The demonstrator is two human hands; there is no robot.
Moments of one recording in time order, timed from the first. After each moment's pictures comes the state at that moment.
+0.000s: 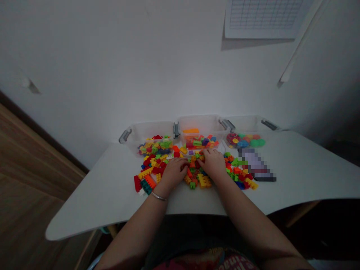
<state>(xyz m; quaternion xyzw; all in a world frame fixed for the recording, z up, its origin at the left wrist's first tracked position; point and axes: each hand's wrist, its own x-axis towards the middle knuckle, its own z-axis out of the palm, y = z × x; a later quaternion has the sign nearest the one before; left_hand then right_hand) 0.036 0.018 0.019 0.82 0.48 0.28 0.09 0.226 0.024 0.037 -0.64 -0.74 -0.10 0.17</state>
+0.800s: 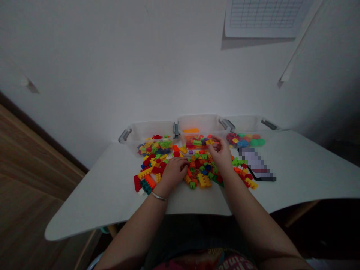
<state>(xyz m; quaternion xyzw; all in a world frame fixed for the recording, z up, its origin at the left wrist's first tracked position) 0.033 0.018 0.017 0.83 0.48 0.28 0.10 0.243 0.048 0.035 -0.50 -0.60 0.14 0.61</state>
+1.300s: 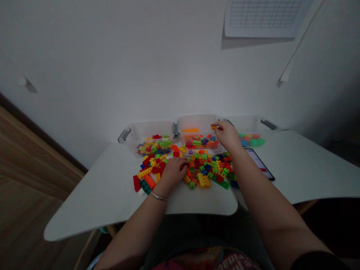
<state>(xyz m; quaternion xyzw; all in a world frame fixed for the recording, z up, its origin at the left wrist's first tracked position) 0.024 0.018 0.011 0.82 0.48 0.28 0.10 0.275 0.094 0.091 -0.54 -0.71 -0.04 0.45</state>
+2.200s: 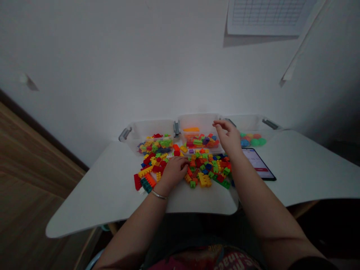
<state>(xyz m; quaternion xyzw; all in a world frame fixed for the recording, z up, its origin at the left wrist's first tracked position) 0.029 0.017 0.013 0.82 0.49 0.27 0.10 0.263 0.072 0.089 -0.49 -0.64 0.06 0.59</state>
